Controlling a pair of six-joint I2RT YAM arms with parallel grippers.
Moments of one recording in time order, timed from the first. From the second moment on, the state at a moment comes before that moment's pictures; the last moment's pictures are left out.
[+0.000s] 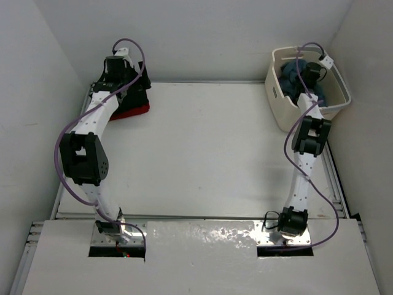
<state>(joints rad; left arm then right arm) -0.04 1.84 1.66 -0.34 0.05 -0.22 -0.27 2.74 2.38 0.15 0.22 0.41</state>
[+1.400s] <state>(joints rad) -0.06 1.28 1.03 -0.12 0.08 -0.45 0.16 1.53 1.53 0.26 -0.44 0.24</state>
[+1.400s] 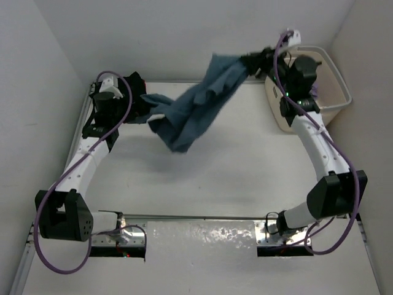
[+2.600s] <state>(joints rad) -0.15 1.64 0.81 -0.09 -0.07 -0.69 0.61 1.60 0.89 -0.12 0.08 0.14</state>
